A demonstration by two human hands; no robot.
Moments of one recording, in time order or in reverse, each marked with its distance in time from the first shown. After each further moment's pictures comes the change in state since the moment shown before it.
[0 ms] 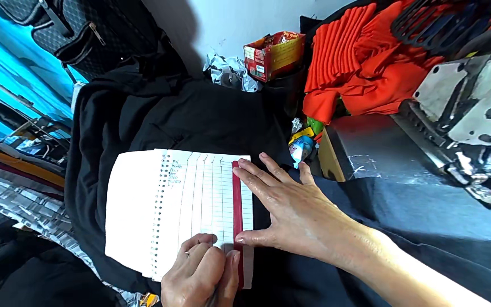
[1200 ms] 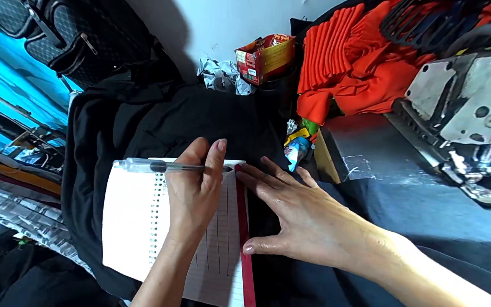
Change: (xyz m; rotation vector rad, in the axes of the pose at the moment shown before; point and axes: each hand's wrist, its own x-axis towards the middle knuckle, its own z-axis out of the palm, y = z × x) left_hand 0.116 -0.020 0.031 -0.279 0.050 -0.157; right_hand -0.009 0.016 -0.004 0.060 0.024 -0.032
